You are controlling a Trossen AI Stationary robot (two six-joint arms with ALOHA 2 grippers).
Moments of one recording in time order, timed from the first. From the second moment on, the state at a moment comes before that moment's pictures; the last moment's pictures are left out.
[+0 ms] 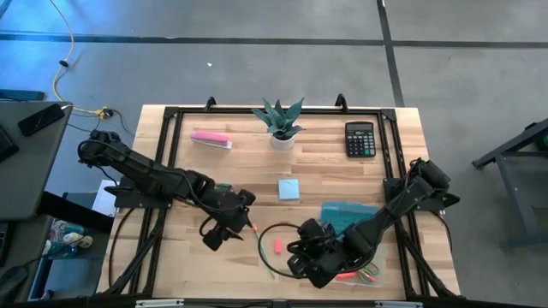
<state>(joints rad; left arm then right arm) -0.26 1.42 1.09 -0.52 0.14 0.19 0.66 1.86 1.67 -0.86 0.50 1.41</state>
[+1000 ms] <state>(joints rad) -0.23 1.75 1.09 -0.54 0.08 0.49 0.63 1.86 1.67 -0.92 0.46 1.44</state>
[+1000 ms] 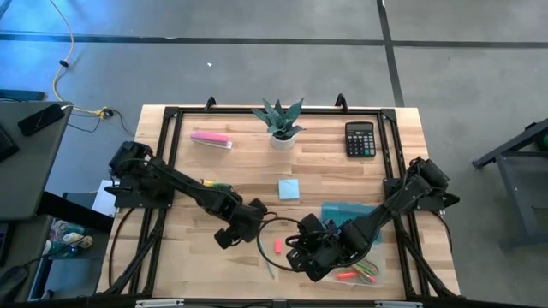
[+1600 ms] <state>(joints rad) -0.14 1.88 1.09 -0.46 0.14 0.61 0.59 1.86 1.67 -0.94 0.46 1.44</state>
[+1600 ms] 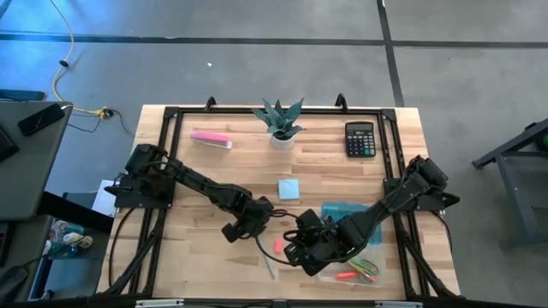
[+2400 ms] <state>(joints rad) -0.11 1.92 1.09 -0.47 0.27 0.51 0.60 1.86 1.67 -0.95 0.46 1.52</state>
